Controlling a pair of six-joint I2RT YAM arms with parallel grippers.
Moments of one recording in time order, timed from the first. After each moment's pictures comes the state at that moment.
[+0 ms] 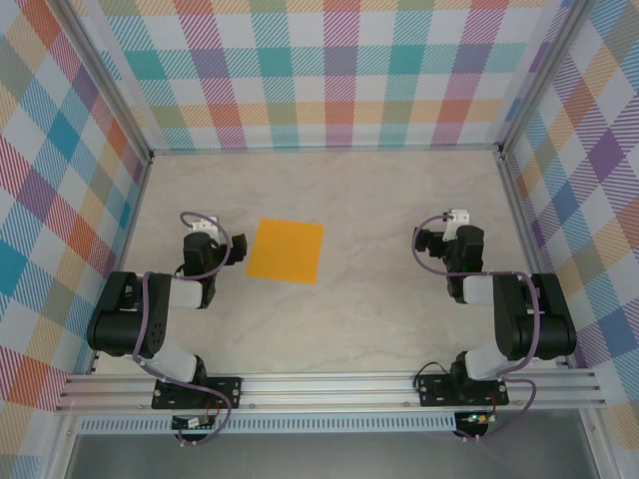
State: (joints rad) left arm -0.06 1.56 0.41 0.70 -0.06 -0.10; right arm 0.01 1.52 0.42 0.69 -0.08 0.07
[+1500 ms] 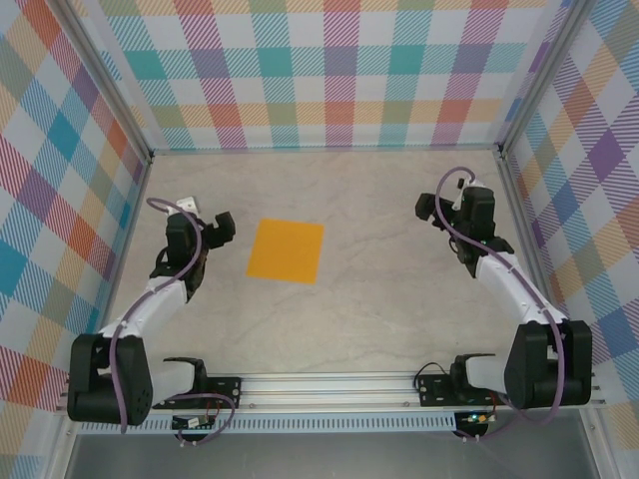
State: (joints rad) left arm -0.06 1.17 0.62 0.08 -0.14 -0.33; right arm 0.09 1.26 0.82 -0.12 -0.05 0.42
